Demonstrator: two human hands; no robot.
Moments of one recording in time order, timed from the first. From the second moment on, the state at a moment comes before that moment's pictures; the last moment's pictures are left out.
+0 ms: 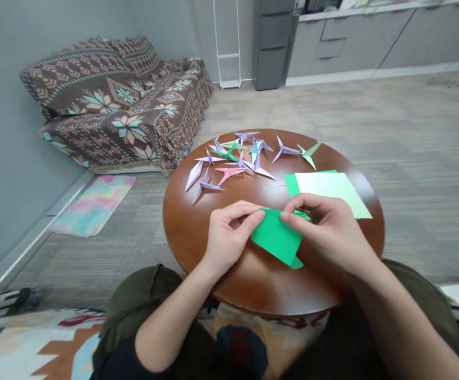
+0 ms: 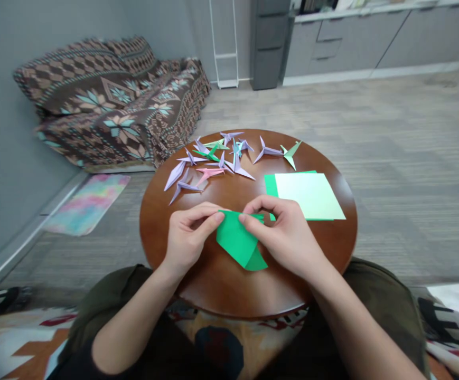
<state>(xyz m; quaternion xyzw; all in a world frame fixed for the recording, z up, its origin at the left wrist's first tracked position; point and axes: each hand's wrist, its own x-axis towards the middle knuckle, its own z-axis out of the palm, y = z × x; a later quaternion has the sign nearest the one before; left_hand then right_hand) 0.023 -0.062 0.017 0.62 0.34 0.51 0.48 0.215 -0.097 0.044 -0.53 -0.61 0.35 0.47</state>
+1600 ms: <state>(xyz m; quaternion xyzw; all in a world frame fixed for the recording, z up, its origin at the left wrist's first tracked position) 0.023 -0.066 0.017 0.65 0.32 0.45 0.52 0.217 -0.101 0.044 -0.49 -0.63 0.33 0.50</state>
